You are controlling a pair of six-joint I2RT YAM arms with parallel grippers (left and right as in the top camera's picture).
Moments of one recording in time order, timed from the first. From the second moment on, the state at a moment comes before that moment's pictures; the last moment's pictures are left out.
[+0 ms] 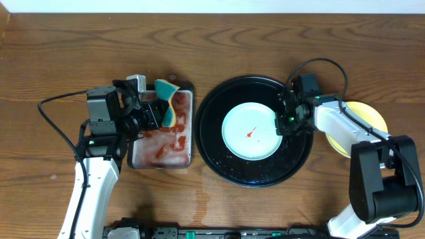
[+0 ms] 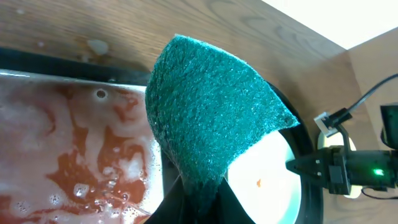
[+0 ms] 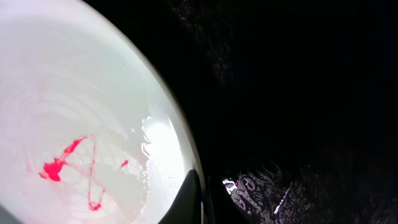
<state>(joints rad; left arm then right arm) 0.06 1.18 0.77 -0.33 0.60 -0.30 0.20 1.80 1.02 -0.60 -0.23 0.14</state>
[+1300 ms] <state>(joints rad) 0.06 1.20 0.77 -0.33 0.62 -0.30 0.20 1.80 1.02 -0.60 -0.23 0.14</state>
